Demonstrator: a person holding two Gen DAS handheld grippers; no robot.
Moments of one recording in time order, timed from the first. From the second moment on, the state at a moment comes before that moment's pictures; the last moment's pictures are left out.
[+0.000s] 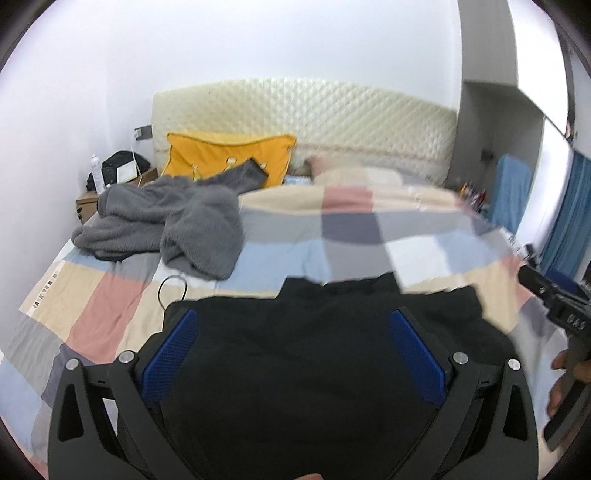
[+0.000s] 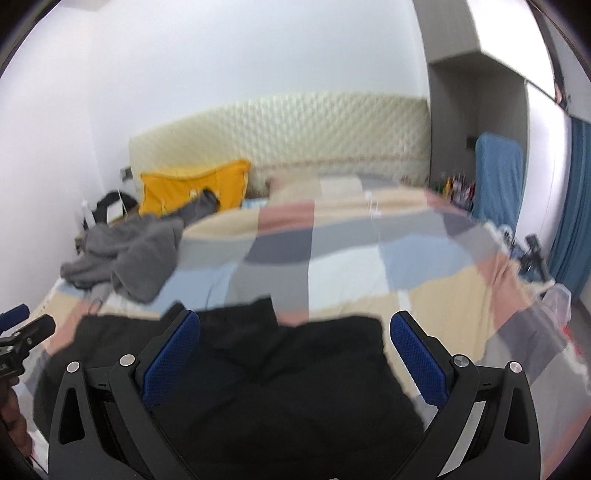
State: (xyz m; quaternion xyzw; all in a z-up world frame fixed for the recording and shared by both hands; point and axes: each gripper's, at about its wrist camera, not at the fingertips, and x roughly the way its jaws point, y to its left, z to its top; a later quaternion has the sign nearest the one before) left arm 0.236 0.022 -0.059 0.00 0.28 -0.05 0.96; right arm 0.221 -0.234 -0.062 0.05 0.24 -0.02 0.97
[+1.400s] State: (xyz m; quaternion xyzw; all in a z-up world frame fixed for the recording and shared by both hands) left arm -0.037 -0.009 0.090 0.03 0.16 -0.10 0.98; right arm -0.084 -0.198 0.074 0.07 0.07 0.03 0.99
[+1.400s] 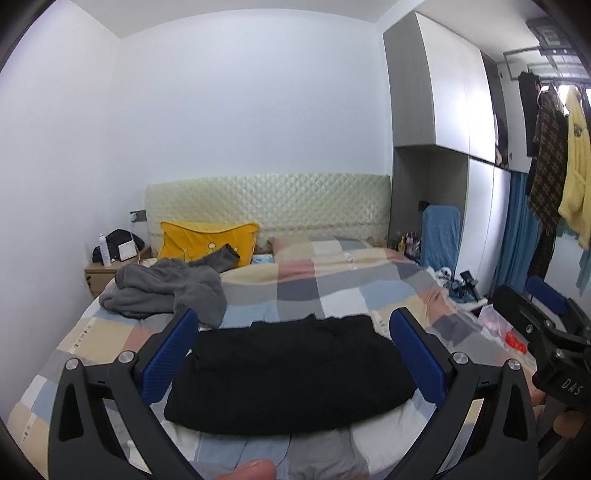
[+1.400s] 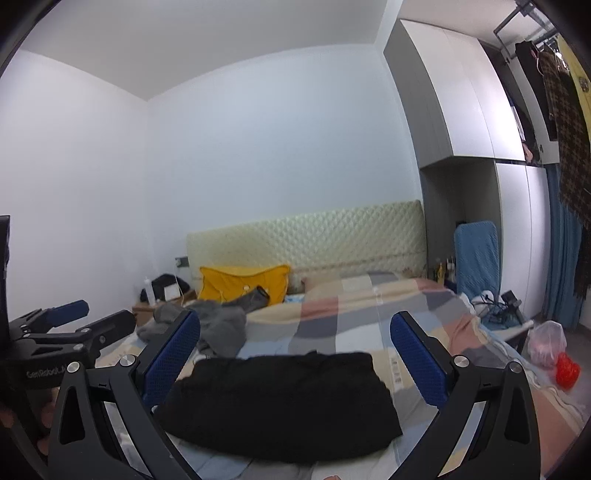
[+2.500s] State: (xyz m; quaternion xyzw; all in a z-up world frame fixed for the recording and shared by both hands) left arm -0.024 0.021 0.000 0.04 0.28 -0.04 0.96; right arm -0.081 -0.167 -0.005 0.04 0.19 0.02 0.98
